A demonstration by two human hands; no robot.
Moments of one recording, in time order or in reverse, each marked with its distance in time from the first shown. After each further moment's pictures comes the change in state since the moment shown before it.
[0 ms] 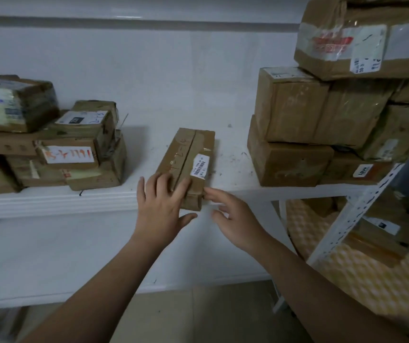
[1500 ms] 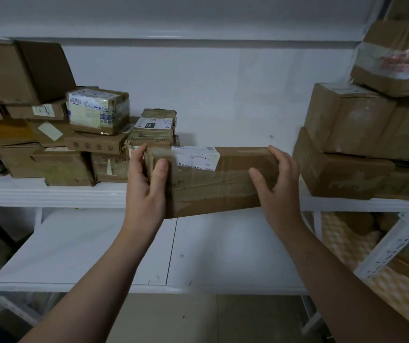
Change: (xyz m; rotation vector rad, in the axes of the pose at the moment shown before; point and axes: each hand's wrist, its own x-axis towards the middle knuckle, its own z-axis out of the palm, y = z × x) left_hand -0.026 -0.089 -0.099 -1.071 0.388 -0.501; right_hand 0.030 -0.072 0.029 -0.050 0.609 -0.161
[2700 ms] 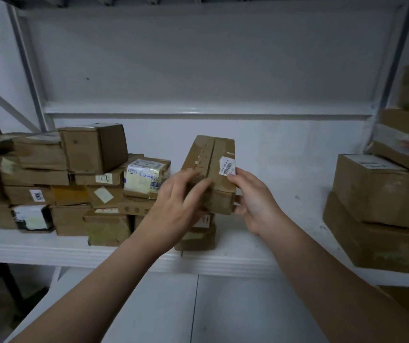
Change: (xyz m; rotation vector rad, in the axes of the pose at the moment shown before) left_hand 0.093 0.027 -0.060 0.912 -0.209 0.903; right_hand 0.079 -0.126 0.094 0.823 -0.368 0.516
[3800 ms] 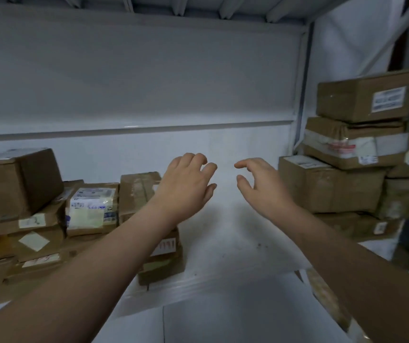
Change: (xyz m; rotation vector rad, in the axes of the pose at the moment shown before) left_hand 0.115 0.010 0.037 -0.050 -0.151 0.149; right_hand -0.009 -0.059 -0.070 -1.330 0.369 -0.577
